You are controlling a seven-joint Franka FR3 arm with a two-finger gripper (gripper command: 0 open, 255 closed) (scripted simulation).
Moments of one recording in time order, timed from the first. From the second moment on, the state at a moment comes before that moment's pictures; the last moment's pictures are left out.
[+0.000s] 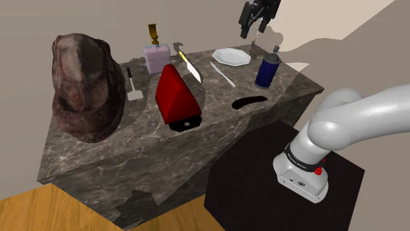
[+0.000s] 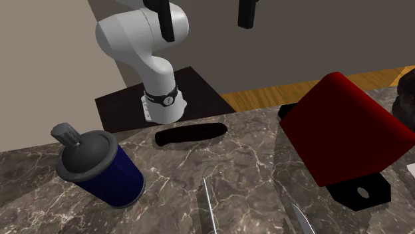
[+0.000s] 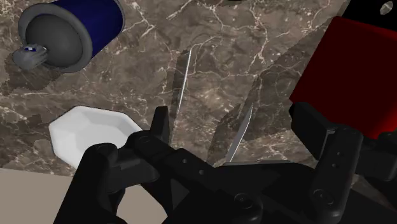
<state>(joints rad) 0.02 -0.75 -0.02 -2.30 -0.07 1.70 0.13</state>
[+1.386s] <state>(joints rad) 0.29 -0.88 -0.41 -2.85 -0.28 1.99 -0.91</state>
